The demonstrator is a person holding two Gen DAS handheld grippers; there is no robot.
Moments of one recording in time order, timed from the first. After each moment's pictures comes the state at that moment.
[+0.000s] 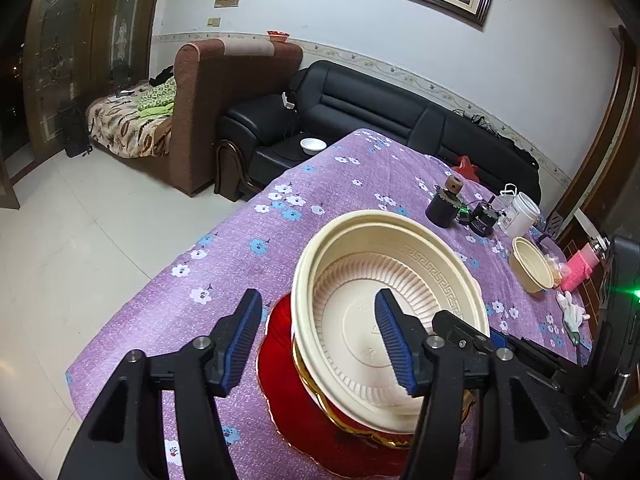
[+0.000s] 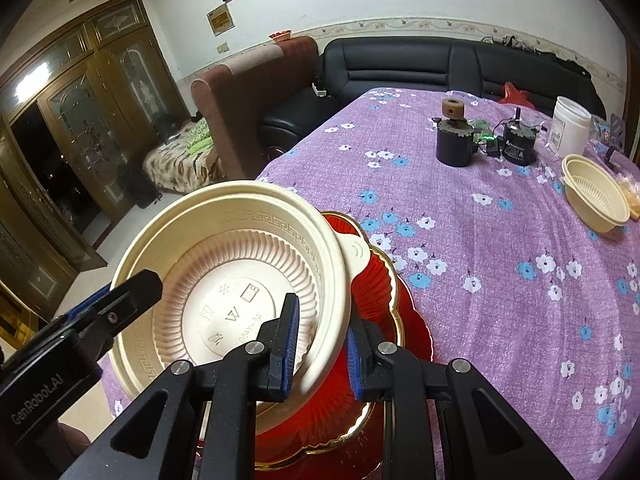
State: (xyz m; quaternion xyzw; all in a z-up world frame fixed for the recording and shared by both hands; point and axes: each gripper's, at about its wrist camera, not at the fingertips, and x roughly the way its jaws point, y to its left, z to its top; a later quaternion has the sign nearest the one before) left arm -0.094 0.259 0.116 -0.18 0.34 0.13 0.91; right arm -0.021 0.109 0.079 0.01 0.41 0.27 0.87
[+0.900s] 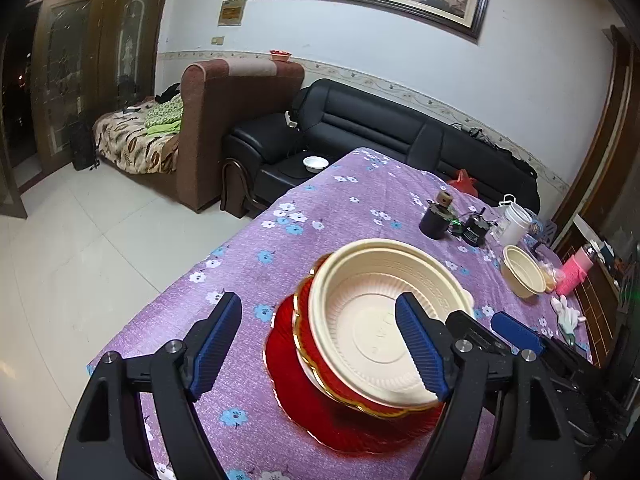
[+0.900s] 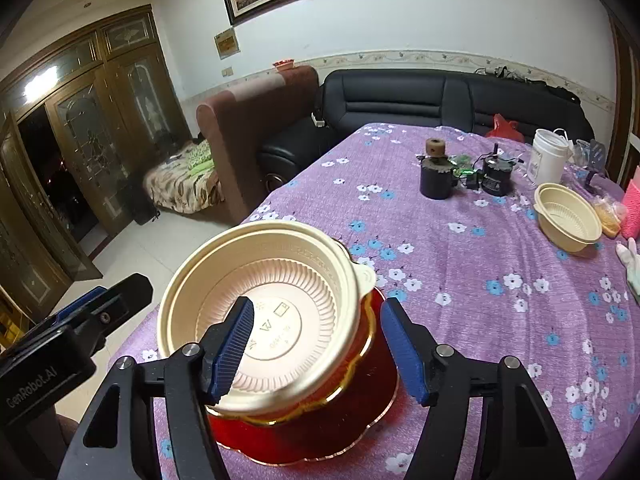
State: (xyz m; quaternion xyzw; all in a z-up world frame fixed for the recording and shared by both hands) left arm -0.126 0.241 0.143 -0.16 0.31 0.14 0.93; right arm -0.056 0.082 0.112 0.01 0.36 0.27 0.89
